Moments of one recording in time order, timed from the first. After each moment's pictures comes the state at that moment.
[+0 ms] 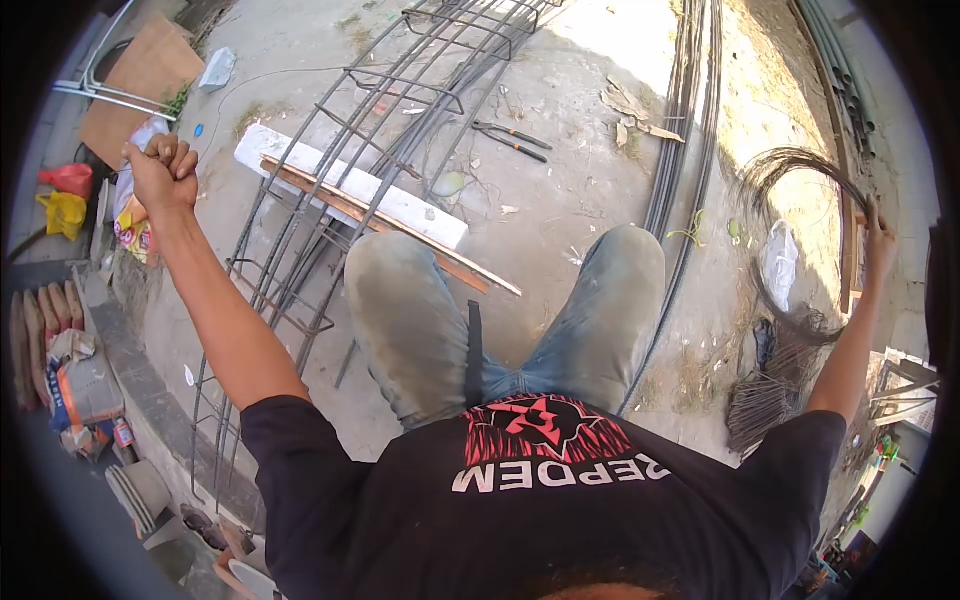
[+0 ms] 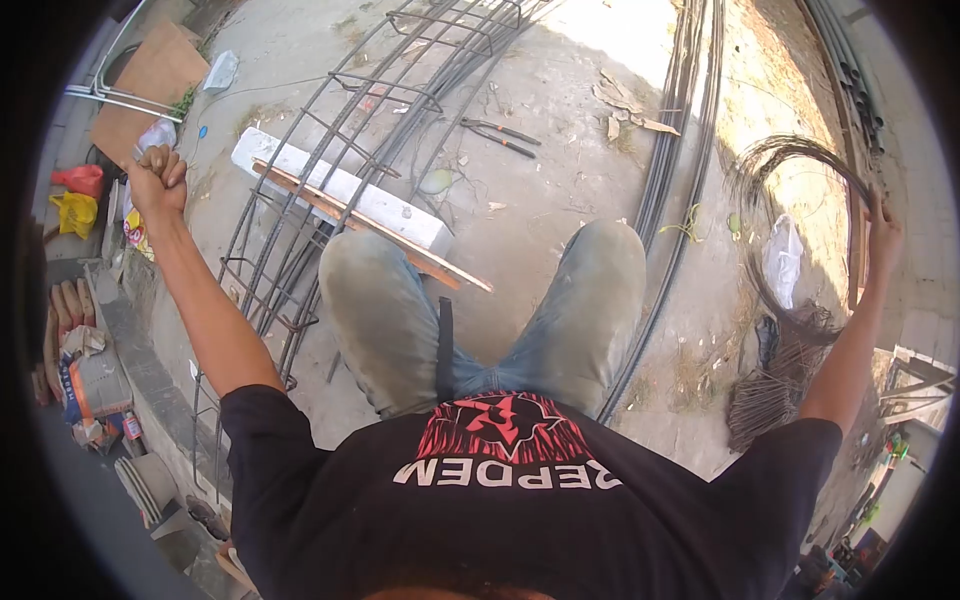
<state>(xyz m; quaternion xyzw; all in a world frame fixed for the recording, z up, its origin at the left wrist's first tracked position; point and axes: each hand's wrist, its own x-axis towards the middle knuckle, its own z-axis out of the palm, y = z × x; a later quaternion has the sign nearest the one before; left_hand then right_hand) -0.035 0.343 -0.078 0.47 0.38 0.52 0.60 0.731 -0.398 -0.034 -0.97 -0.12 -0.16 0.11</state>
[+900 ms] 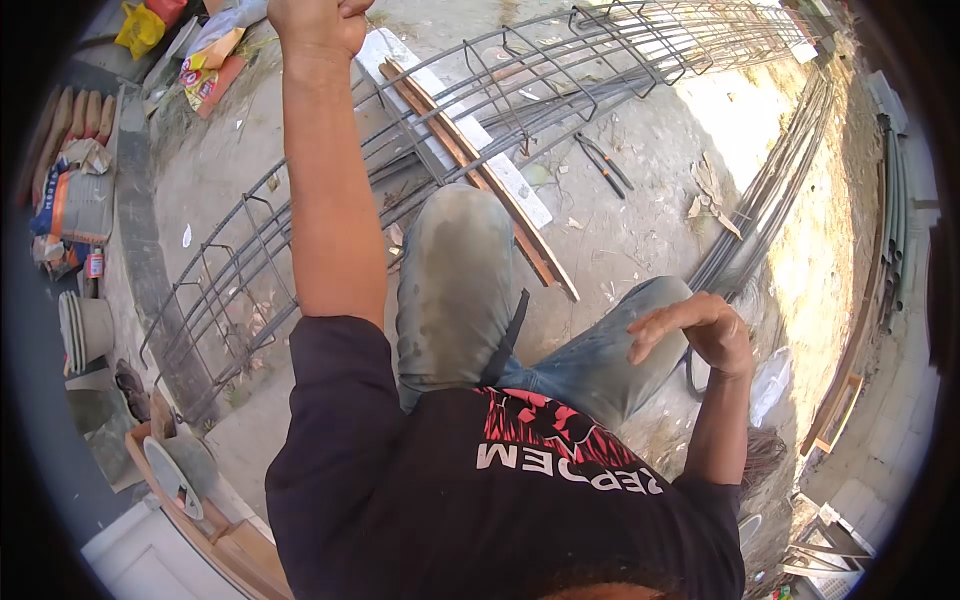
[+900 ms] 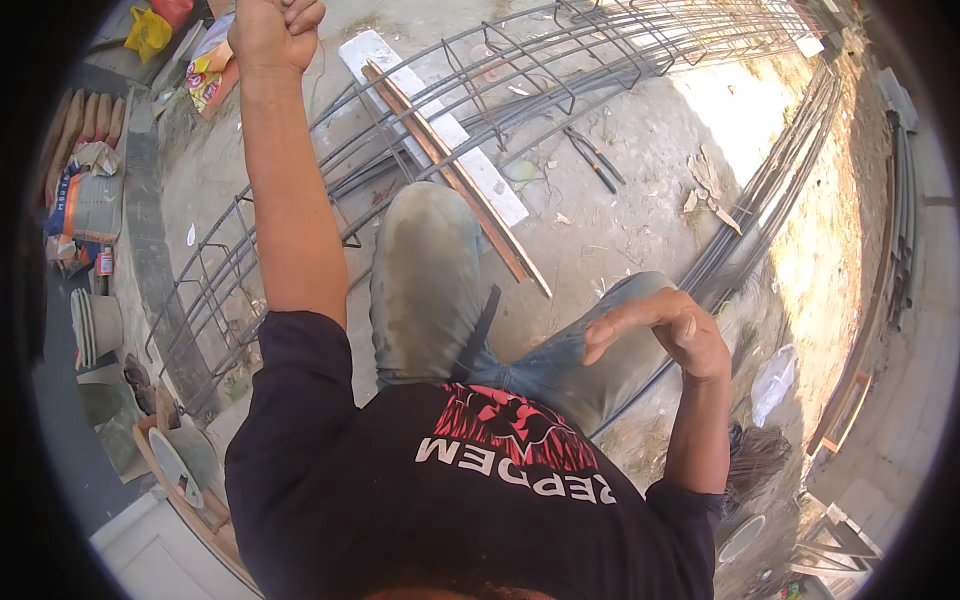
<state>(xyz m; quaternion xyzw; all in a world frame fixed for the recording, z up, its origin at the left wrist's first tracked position) -0.016 0.302 -0.066 0.40 0.19 0.61 0.65 0.333 -0.100 -0.123 -0.32 -0.54 0.69 0.37</state>
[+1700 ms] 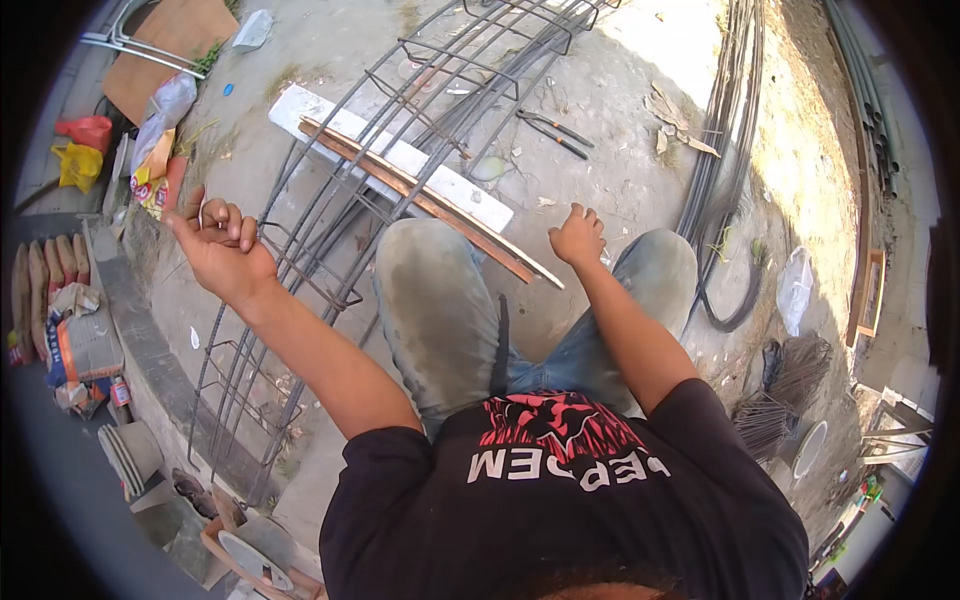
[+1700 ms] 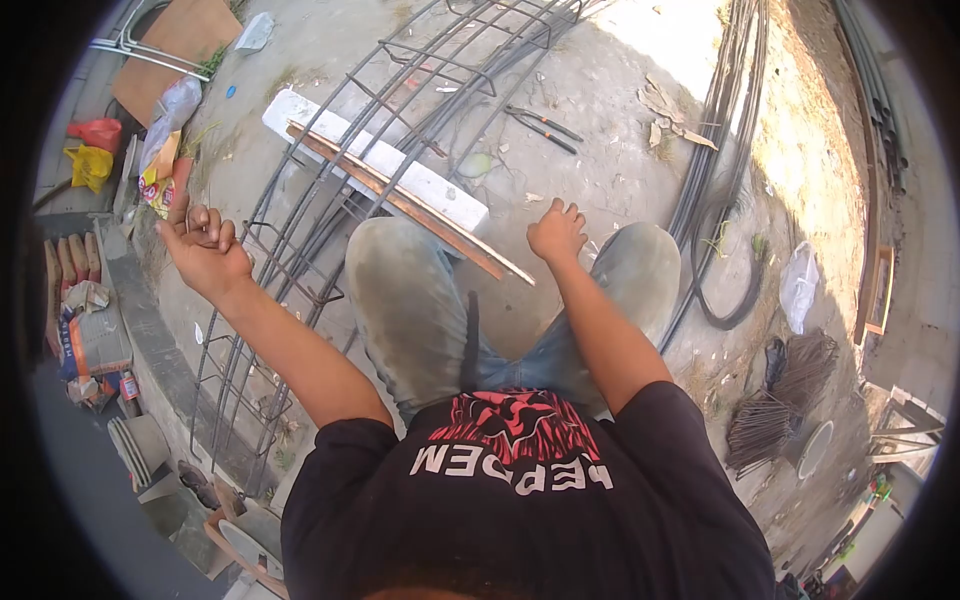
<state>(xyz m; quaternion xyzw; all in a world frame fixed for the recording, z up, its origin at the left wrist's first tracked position) -0.076 0.199 -0.122 0.37 0.40 0.67 0.50 0.260 -0.029 -0.376 -0.93 -0.28 0.25 0.05</state>
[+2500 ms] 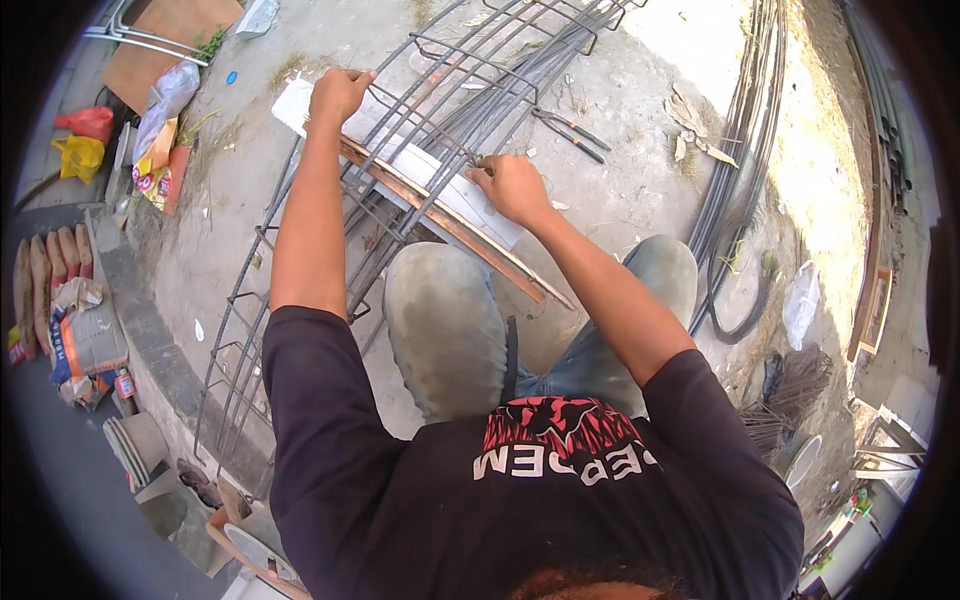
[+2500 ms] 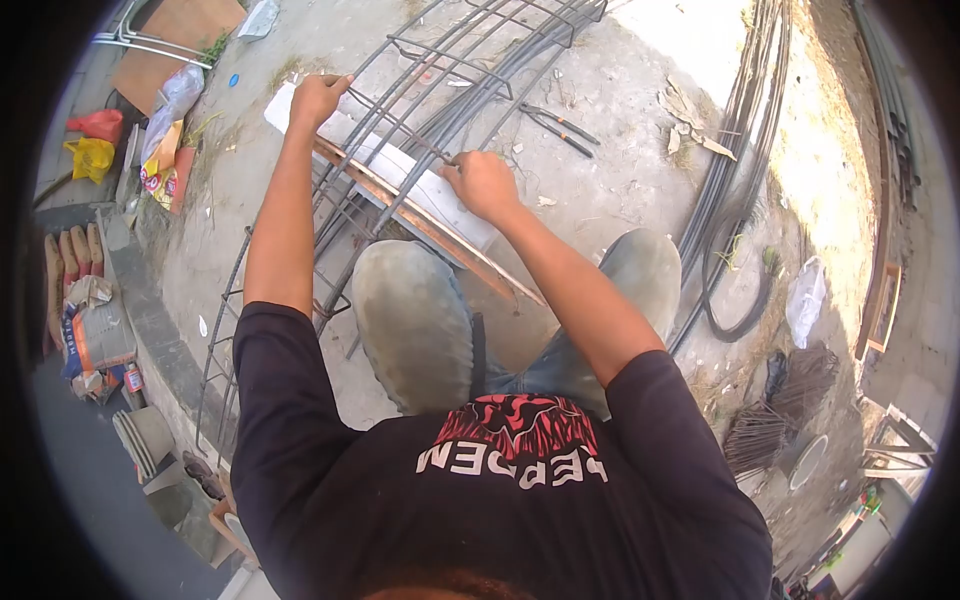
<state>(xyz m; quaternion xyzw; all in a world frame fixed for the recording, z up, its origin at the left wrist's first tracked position) 0.057 0.418 -0.277 0.80 0.57 0.05 0.17 0.231 0.117 -0.323 -0.76 -0.50 0.29 0.28</state>
